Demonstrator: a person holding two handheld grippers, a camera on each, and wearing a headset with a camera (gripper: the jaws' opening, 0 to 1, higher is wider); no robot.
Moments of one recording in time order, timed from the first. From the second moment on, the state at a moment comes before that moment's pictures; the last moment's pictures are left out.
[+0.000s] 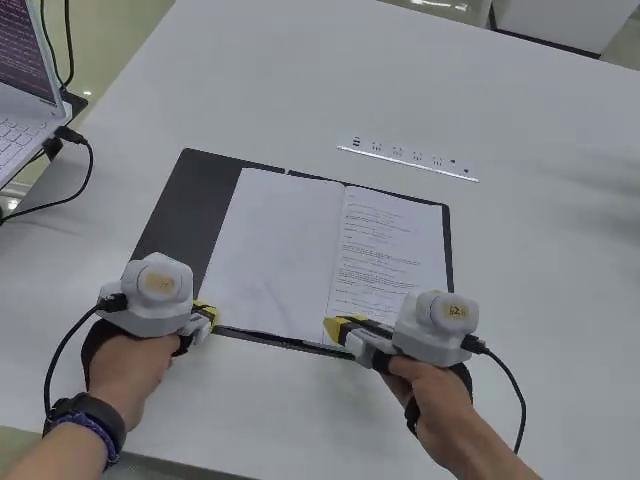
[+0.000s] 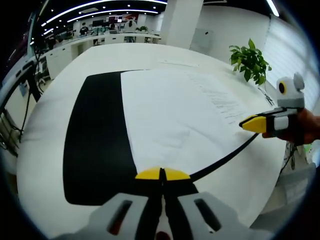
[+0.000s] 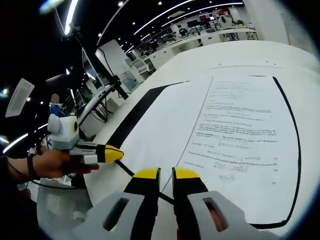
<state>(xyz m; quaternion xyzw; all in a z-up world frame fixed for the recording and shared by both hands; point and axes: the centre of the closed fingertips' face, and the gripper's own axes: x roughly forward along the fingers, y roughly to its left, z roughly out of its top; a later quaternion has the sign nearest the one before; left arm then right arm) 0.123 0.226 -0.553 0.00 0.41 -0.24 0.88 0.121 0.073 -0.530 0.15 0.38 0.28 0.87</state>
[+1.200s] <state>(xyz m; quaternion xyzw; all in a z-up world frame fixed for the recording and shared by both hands) 0.127 0.229 -0.560 0.01 0.41 -0.24 0.88 0.240 0.081 -0.540 0.33 0.30 0.20 0.87</state>
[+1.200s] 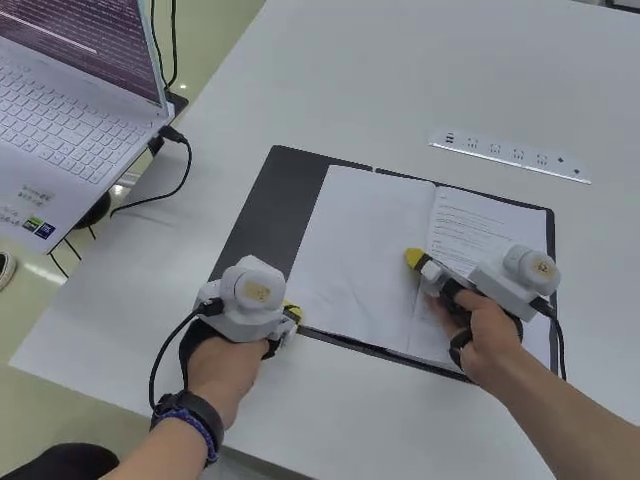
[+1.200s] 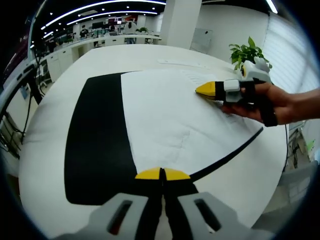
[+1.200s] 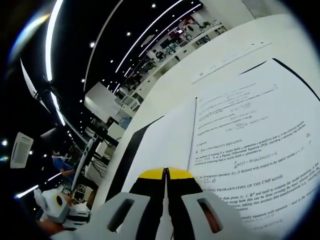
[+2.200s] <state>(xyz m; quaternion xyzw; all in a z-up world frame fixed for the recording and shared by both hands) 0.127 0.229 -0.560 0.01 0.40 -0.24 0.88 0.302 0.087 -0.517 0.37 0.27 0.15 0.88</state>
